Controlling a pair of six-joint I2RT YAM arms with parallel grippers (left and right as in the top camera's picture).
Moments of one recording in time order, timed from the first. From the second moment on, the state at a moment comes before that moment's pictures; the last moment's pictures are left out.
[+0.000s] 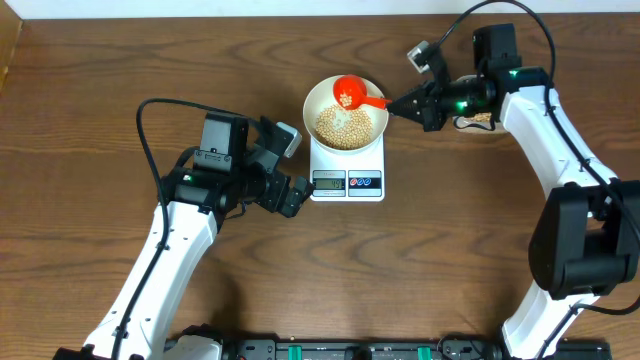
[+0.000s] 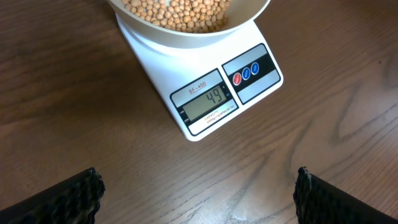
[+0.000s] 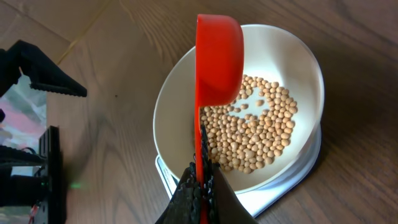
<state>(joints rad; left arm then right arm) -0.22 1.32 0.99 -0.71 0.41 0.22 0.11 1.94 1.54 -0.68 -0.97 -0.38</state>
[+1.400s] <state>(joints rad) -0.22 1.32 0.99 -0.71 0.41 0.22 0.18 1.94 1.54 -0.70 -0.75 -0.62</state>
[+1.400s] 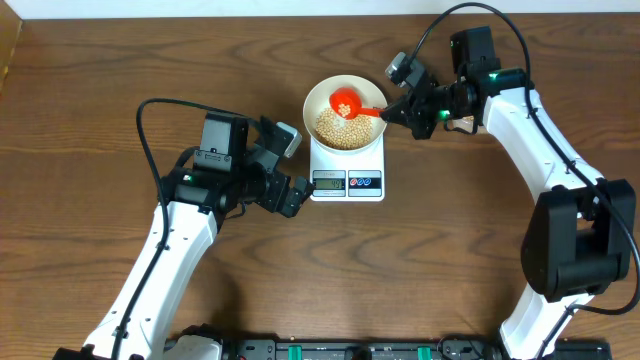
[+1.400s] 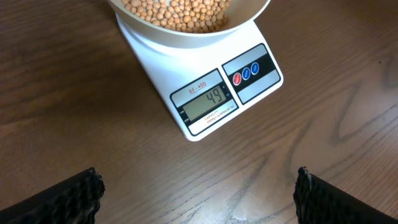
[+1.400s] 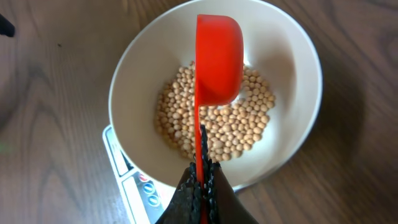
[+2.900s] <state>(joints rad) -0.22 1.32 0.99 -0.71 0.41 0.22 0.23 1.94 1.54 -0.67 -0.65 -0.79</state>
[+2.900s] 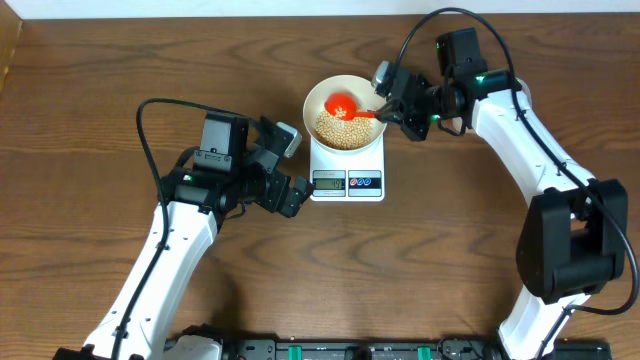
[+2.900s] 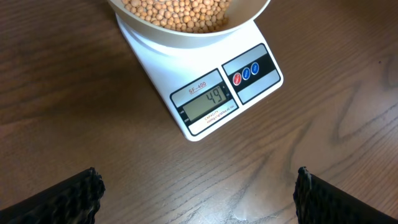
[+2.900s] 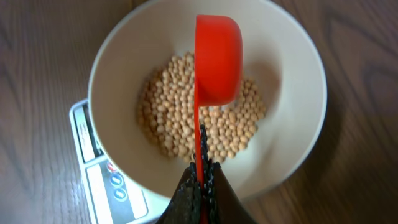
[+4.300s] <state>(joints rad) -0.22 1.32 0.99 -0.71 0.41 0.22 0.11 1.94 1.54 -0.60 -0.94 -0.59</state>
